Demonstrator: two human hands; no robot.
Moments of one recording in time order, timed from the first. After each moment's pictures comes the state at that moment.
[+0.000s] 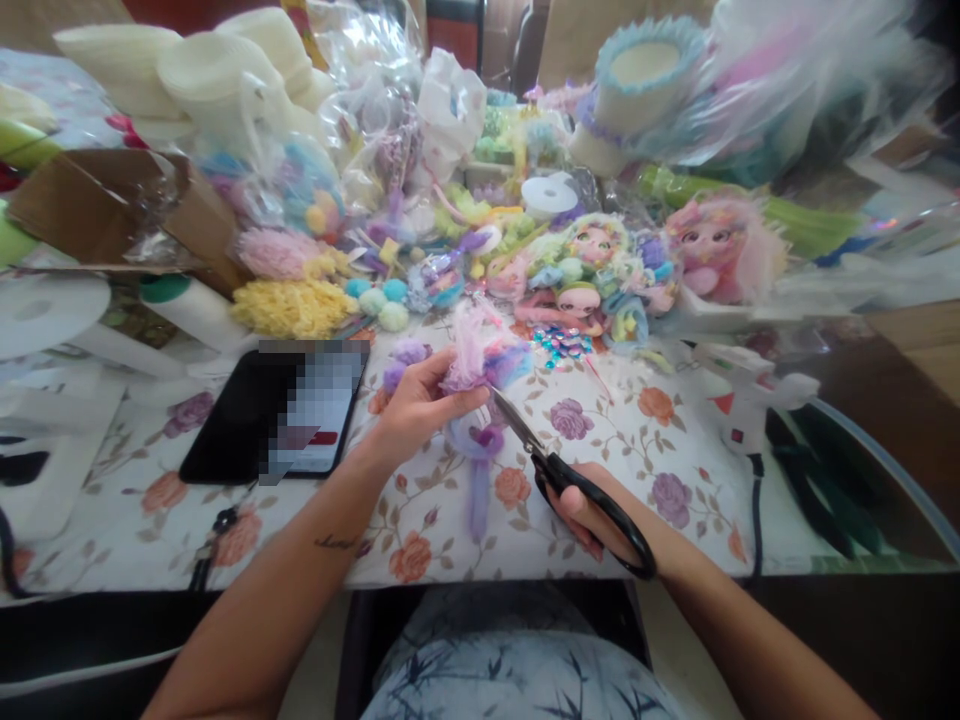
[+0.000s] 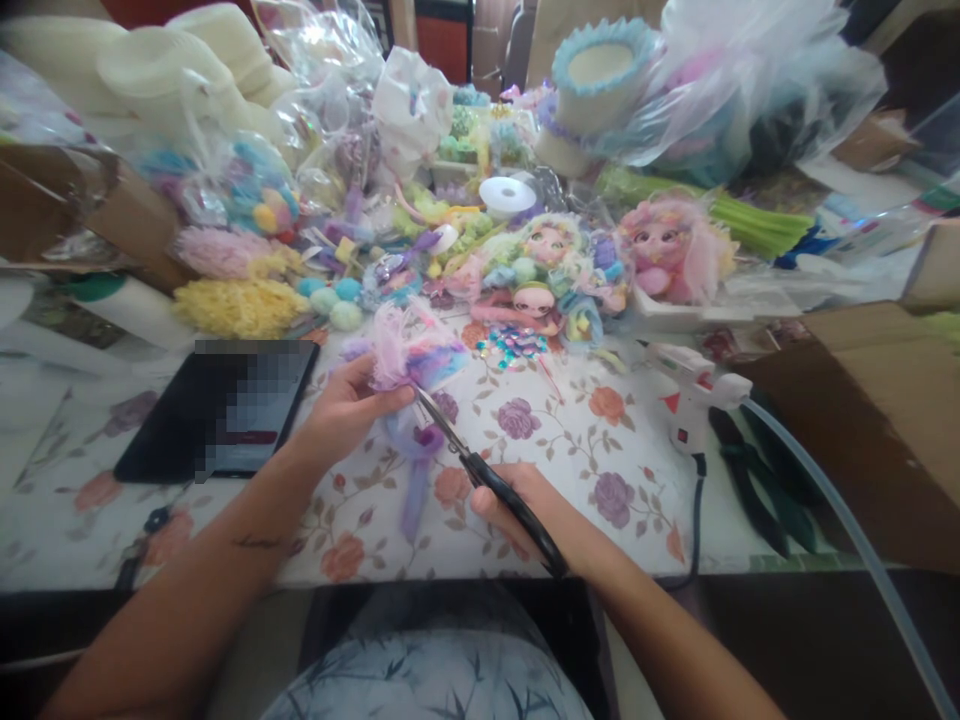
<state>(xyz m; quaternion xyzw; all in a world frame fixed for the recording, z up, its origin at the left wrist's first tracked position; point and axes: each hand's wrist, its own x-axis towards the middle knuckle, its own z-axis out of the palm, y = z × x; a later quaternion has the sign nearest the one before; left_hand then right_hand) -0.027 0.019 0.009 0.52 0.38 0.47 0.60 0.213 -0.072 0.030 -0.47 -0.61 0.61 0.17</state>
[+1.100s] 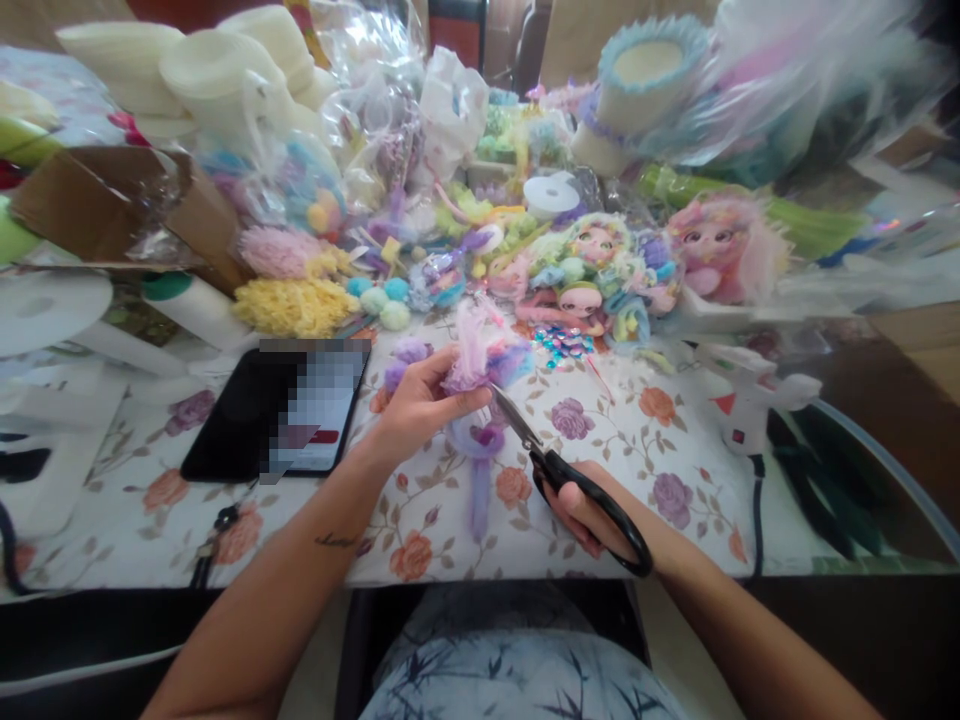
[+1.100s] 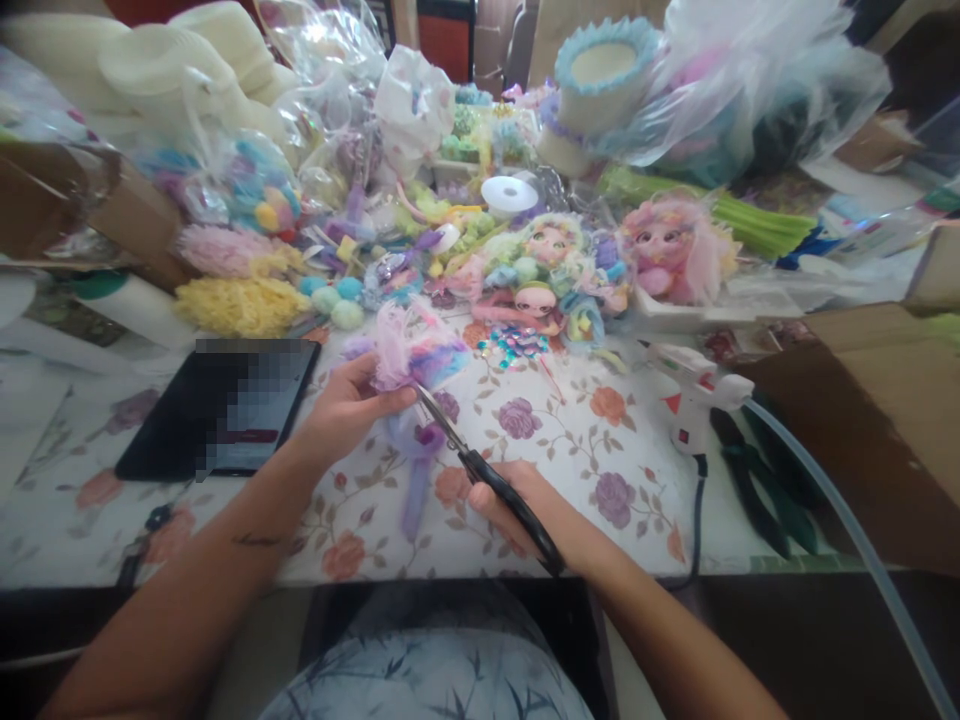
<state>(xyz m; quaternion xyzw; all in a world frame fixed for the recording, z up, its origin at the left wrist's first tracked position) -0.025 0.020 0.013 0.54 0.36 0.48 0.59 0.209 -0.068 0.030 -0.45 -0.62 0.62 0.18</state>
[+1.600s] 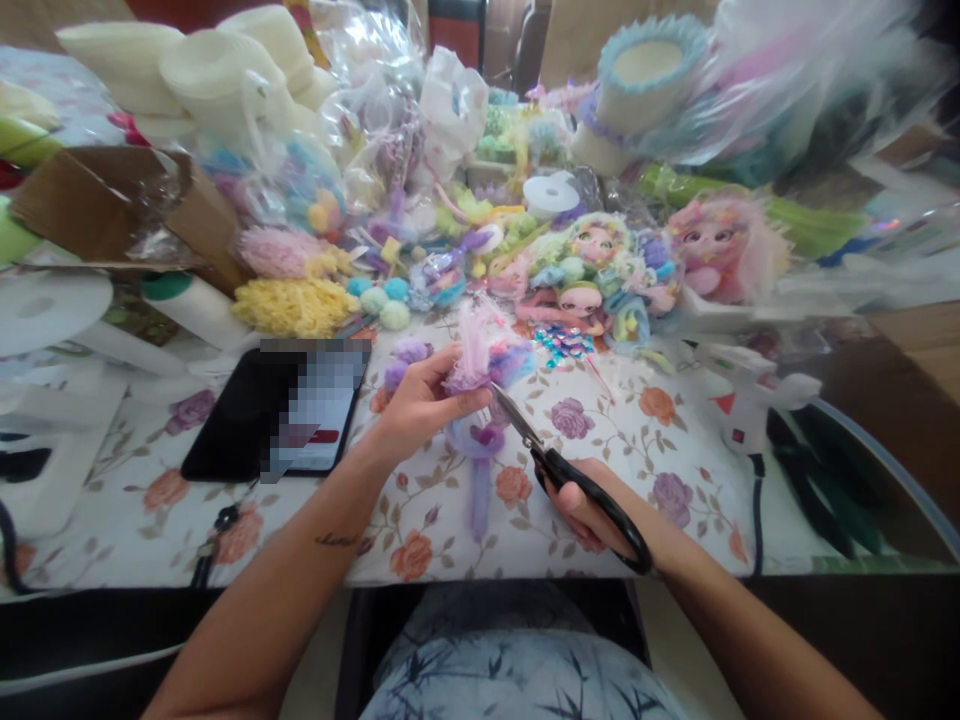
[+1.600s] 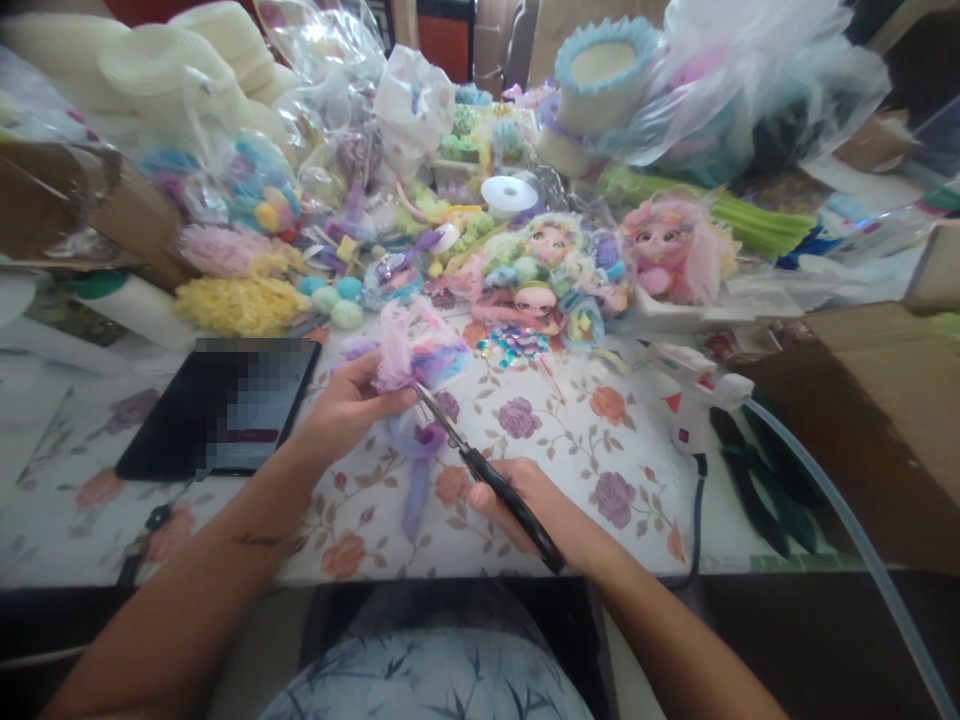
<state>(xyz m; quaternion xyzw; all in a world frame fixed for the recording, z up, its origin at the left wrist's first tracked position) -0.024 0.019 0.016 0.54 0.35 0.48 0.60 0.209 -0.067 0.030 -0.47 -0.62 0.60 0.18</state>
